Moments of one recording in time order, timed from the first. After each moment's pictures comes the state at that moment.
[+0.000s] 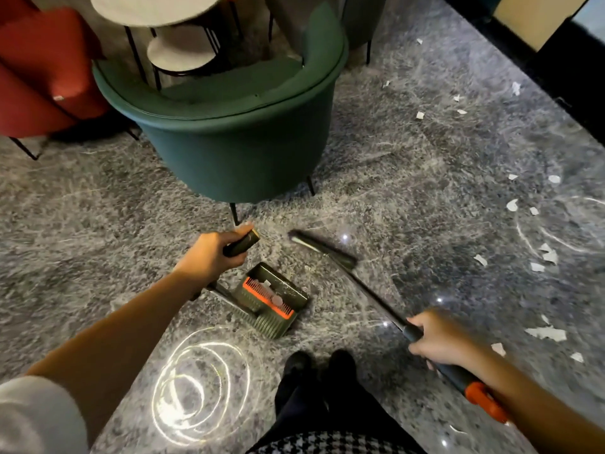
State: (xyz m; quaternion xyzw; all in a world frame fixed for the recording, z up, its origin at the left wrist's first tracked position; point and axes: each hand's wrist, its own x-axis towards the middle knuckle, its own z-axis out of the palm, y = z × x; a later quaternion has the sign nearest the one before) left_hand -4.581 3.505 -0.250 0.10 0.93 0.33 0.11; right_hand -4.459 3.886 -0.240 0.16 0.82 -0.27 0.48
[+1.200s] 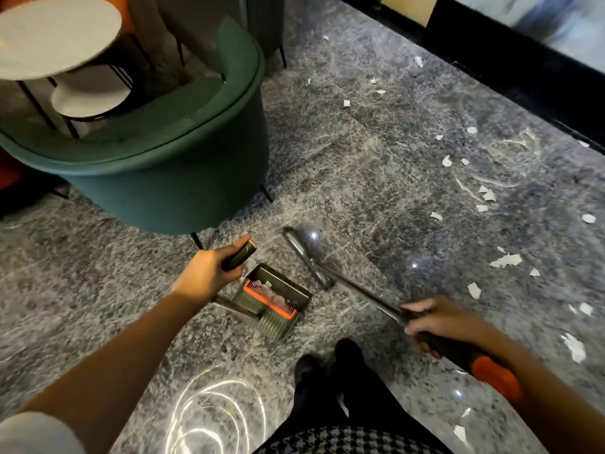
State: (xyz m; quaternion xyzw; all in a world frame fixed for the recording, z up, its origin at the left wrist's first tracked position) left_hand -4.595 3.524 -0.261 0.23 0.90 0.33 0.14; right_hand -4.395 3.862 -0.207 0.35 0.68 -0.54 0.36
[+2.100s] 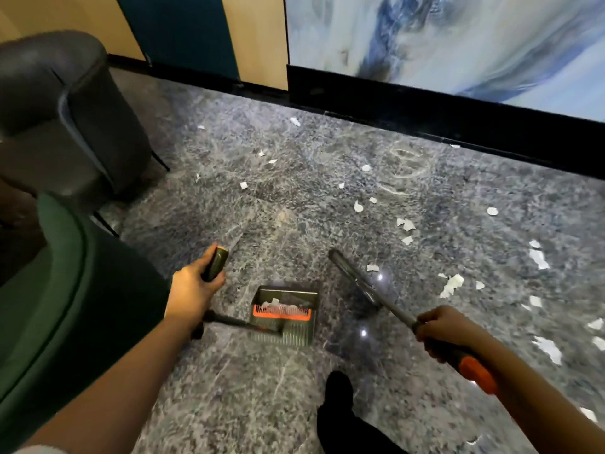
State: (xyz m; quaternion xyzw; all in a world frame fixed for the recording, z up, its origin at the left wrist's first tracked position) left_hand -4.842 3.898 -0.234 0.26 0.89 0.36 0.11; right_hand -4.507 4.143 -0.223 0.55 0.64 -0.51 0.18
